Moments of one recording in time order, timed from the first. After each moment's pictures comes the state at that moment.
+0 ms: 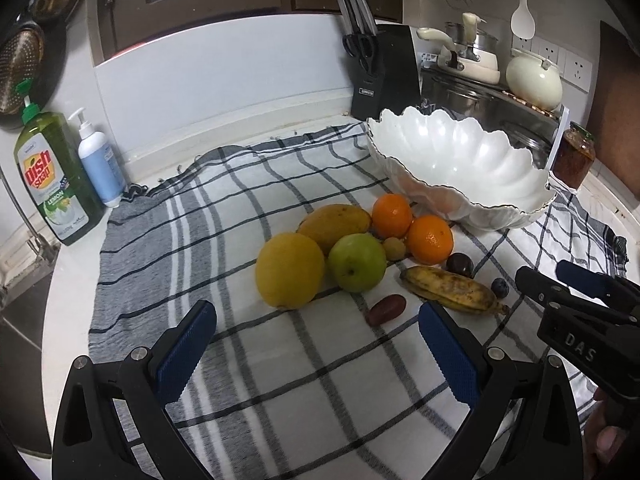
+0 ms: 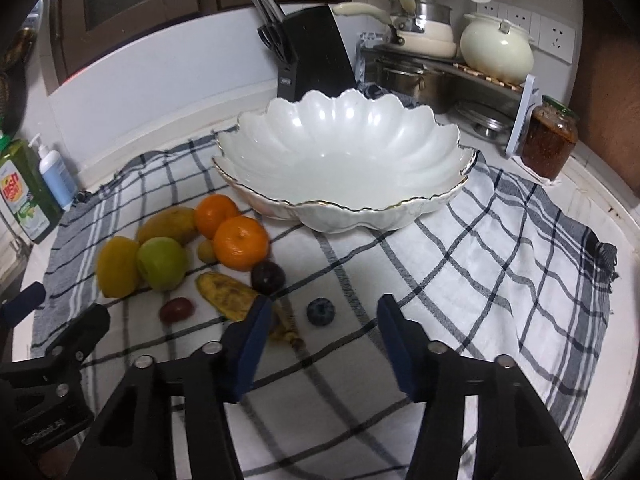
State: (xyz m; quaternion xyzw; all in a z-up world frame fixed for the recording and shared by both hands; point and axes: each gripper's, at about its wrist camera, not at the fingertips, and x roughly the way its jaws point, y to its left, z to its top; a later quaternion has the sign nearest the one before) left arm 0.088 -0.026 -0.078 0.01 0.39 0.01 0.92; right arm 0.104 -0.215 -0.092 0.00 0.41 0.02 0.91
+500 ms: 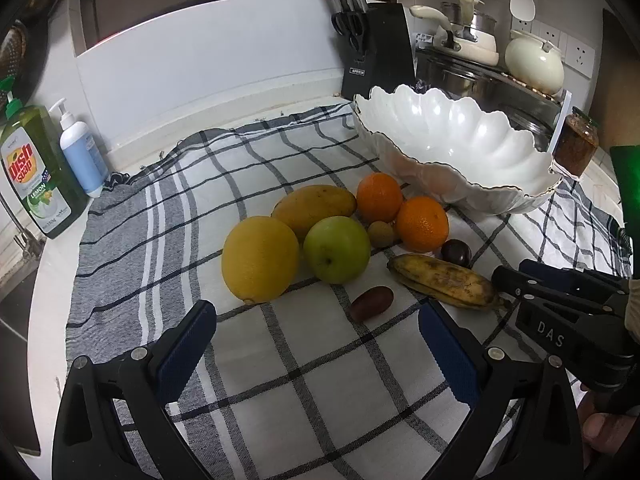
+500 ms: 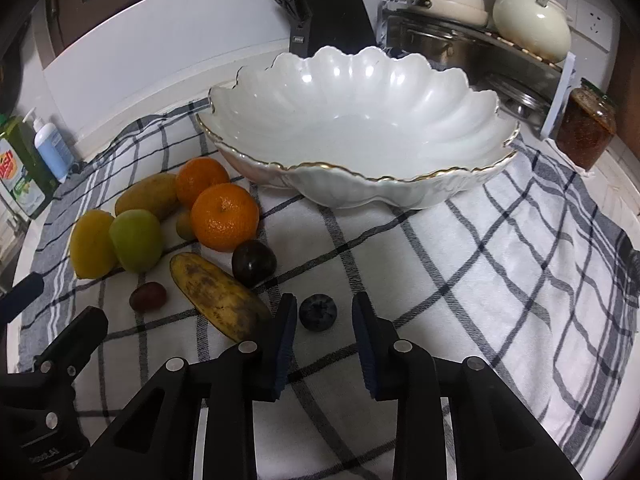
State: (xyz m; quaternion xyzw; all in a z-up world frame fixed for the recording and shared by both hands) left arm 0.101 -0.040 -0.098 0.01 0.41 0.00 0.91; right arm 0.136 -0.220 -0.126 -0.01 0.46 0.06 0.89
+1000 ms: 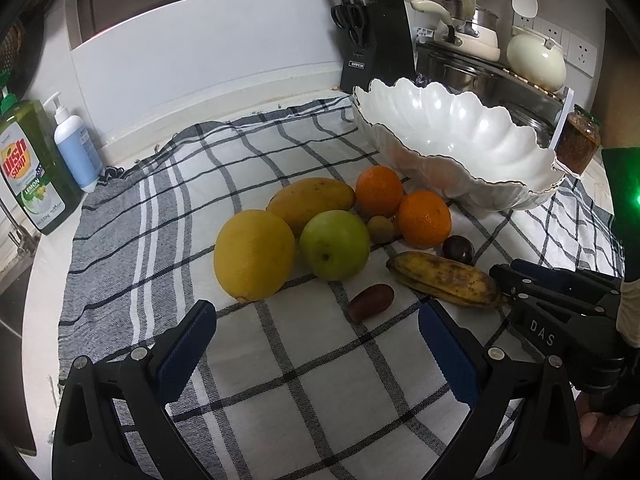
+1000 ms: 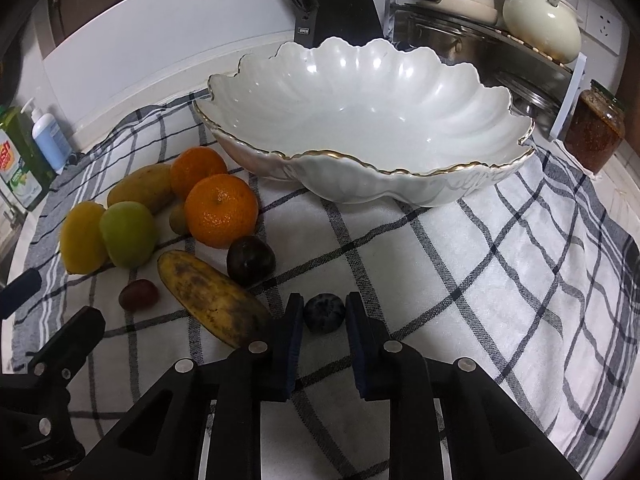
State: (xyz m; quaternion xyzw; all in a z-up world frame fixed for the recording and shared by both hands) left arm 0.106 -0.041 -0.105 0.01 0.42 0.00 0.91; right arm 0.143 -0.215 -0.134 -0.02 0.46 0.06 0.88
